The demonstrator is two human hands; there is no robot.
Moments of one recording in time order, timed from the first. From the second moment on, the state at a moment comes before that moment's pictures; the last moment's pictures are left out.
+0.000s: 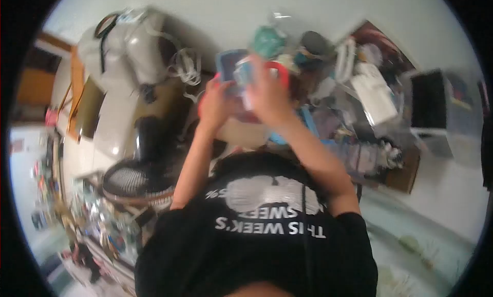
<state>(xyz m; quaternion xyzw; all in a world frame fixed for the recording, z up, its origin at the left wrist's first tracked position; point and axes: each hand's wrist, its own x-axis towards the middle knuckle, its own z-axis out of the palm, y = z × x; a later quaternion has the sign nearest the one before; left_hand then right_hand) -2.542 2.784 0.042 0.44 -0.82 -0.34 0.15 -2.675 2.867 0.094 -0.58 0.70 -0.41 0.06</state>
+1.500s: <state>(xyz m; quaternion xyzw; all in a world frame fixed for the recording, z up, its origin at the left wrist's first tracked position) -2.580 2.833 0.103 0.22 -0.78 -0.50 0.31 -2.857 3.032 0.174 -0.50 0.74 -0.45 0.05</state>
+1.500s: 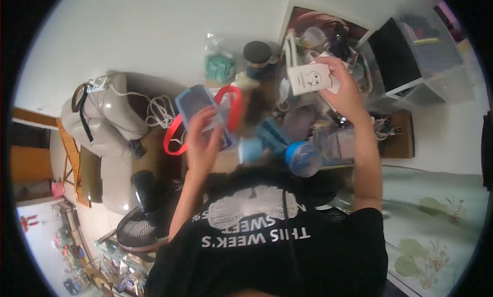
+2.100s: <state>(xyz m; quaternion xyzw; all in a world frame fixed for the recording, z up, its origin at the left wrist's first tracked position) -2.642 2.866 0.081 -0.02 -0.06 -1.00 -0.03 -2.815 2.980 0.146 -0.38 0.68 -0.54 0.31</state>
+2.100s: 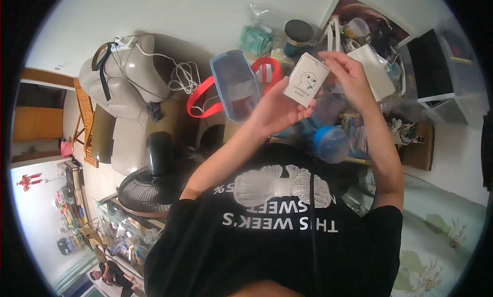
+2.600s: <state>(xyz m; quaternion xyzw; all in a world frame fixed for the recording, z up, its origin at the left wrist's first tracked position) -2.640 2.869 0.072 -0.03 -0.04 -1.00 -0.03 -2.817 2.972 0.130 -0.35 0.67 -0.55 0.36</state>
